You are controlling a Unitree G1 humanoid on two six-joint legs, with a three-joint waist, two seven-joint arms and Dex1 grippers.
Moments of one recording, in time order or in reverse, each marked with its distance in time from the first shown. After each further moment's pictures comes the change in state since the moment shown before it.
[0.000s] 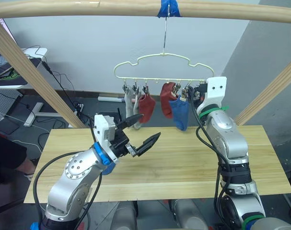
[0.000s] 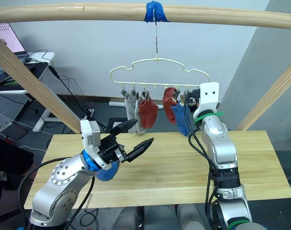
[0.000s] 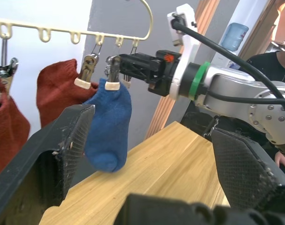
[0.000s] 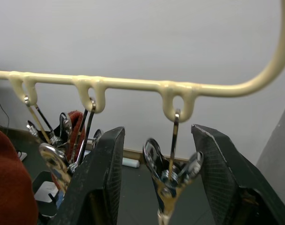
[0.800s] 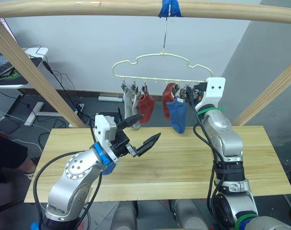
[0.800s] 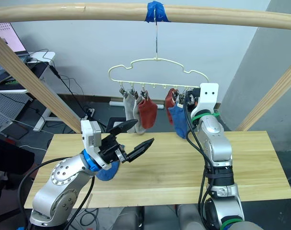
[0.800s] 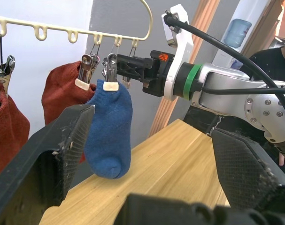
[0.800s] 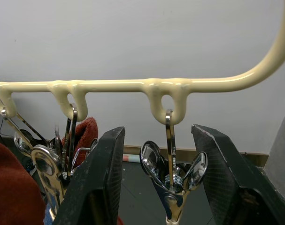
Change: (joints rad) left arm 0.000 -0.001 -0.002 0.000 0.024 -0.003 -0.010; right arm -0.016 0.075 -0.057 0.041 0.026 0.006 -0.021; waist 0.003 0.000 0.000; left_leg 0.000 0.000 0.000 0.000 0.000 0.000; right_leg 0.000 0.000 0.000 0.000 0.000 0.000
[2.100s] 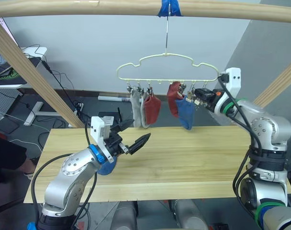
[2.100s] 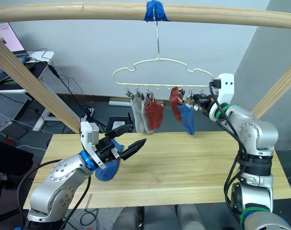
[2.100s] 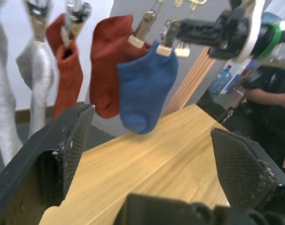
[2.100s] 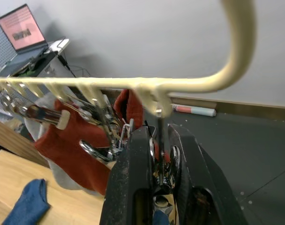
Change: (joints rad) left arm 0.005 0.010 0.068 0.109 -0.039 0.088 -0.011; right arm -0.086 -0.295 -0.120 -0.051 0.394 0.477 0.292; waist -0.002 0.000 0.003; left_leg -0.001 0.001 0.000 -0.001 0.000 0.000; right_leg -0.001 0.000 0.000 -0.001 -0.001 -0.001
